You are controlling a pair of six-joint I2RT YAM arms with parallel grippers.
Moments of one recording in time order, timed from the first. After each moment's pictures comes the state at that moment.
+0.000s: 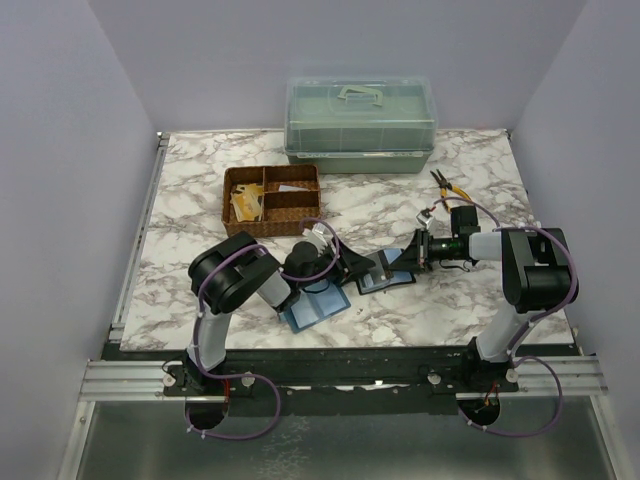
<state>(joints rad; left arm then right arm) -0.78 2.00 0.60 1.19 0.29 -1.37 0.01 1.76 0.72 -0.08 -1.13 0.29</state>
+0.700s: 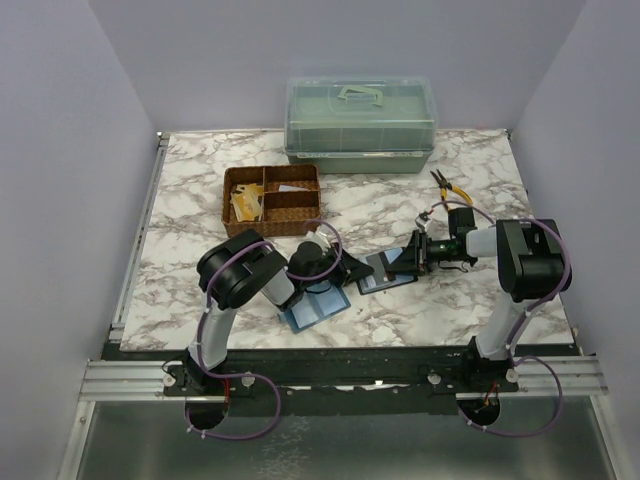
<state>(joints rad) -0.78 2.06 0.64 1.16 0.31 -1.37 0.01 1.85 0.75 -0.10 -1.14 0.26</state>
